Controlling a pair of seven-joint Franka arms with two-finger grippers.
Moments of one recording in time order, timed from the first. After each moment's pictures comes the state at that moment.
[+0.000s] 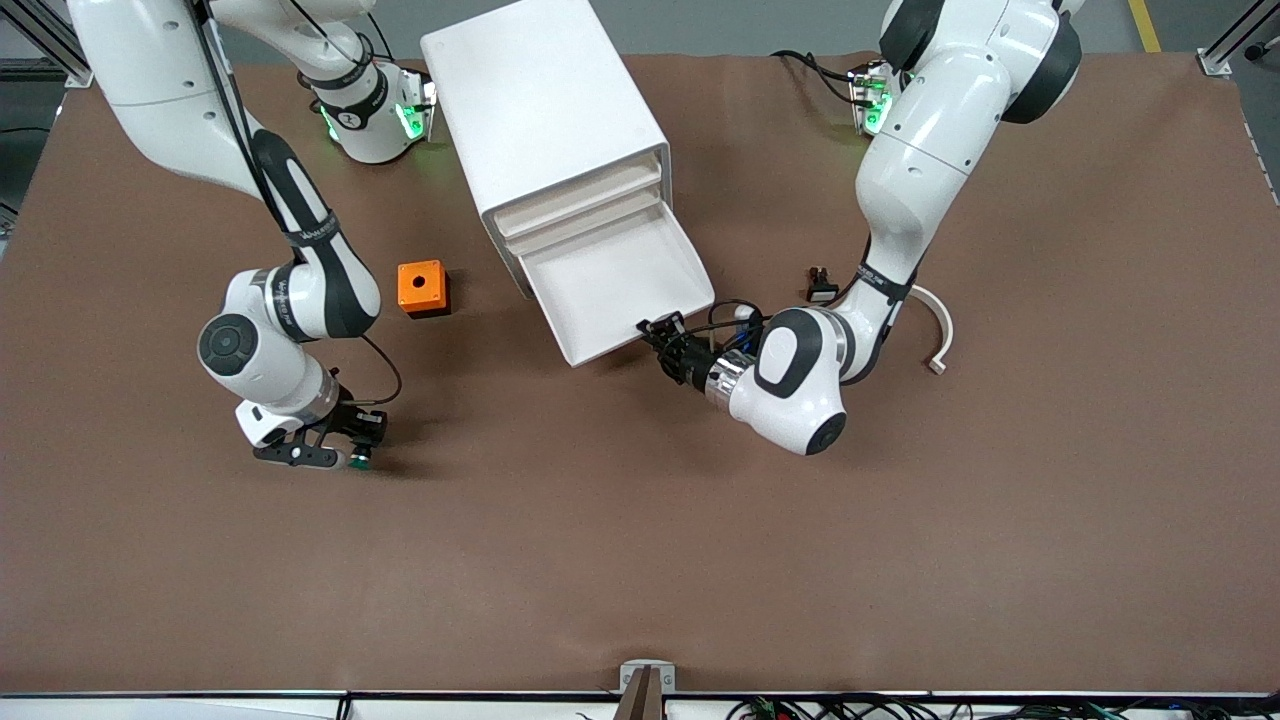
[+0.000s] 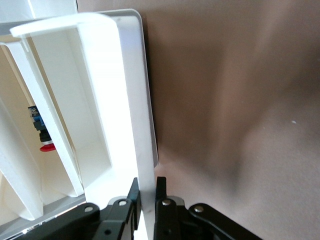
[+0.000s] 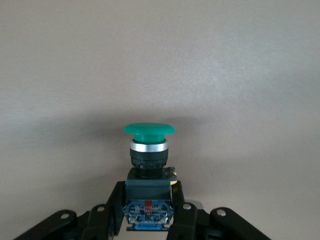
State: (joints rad) left arm -0.44 0.92 -0.12 -1.36 -0.98 1.78 -2.18; right arm 0.12 0.47 0.00 -1.99 0.03 2.49 0.28
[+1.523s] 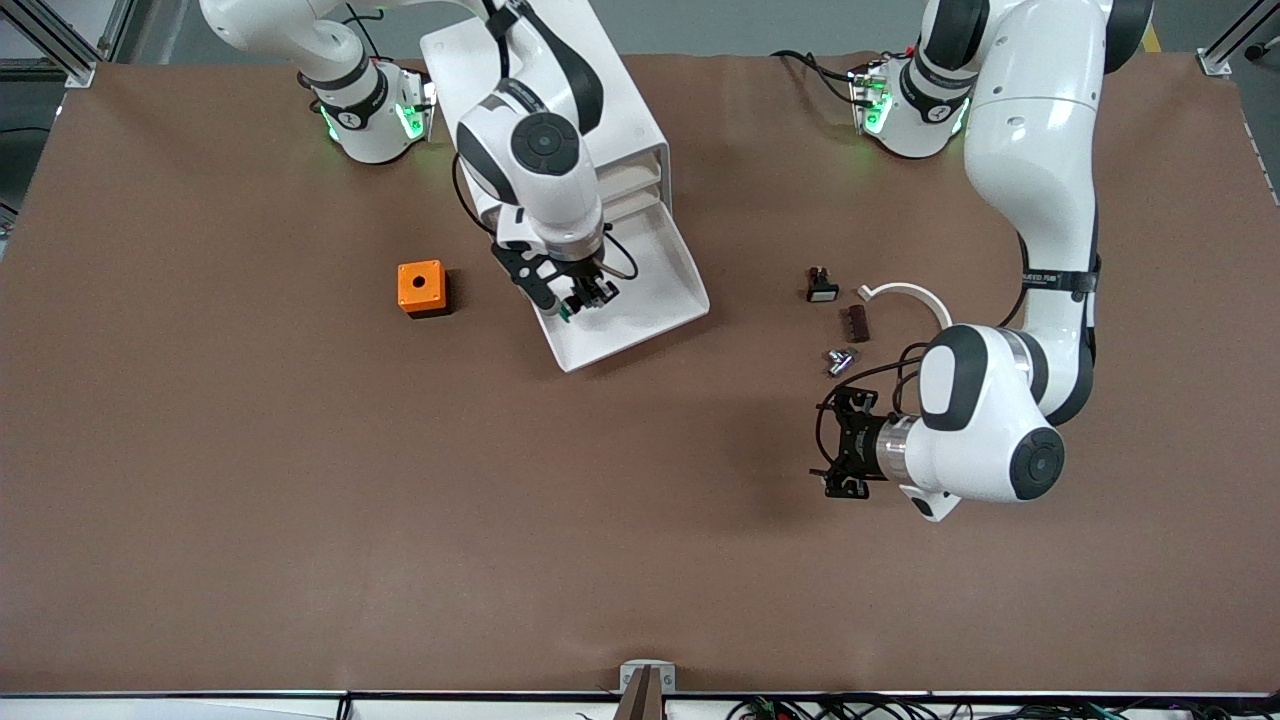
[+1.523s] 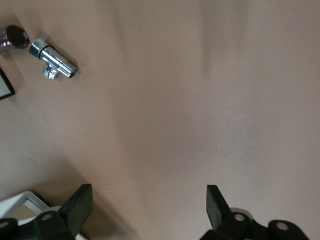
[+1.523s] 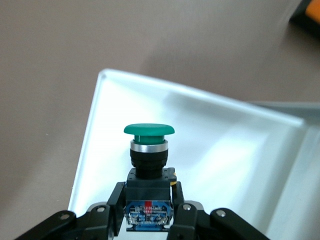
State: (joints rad) left arm -0.42 0.79 0.21 -1.23 -0.57 1.78 -1.48; right arm 0.80 0.35 0.01 -1.89 0.03 2.25 1.69
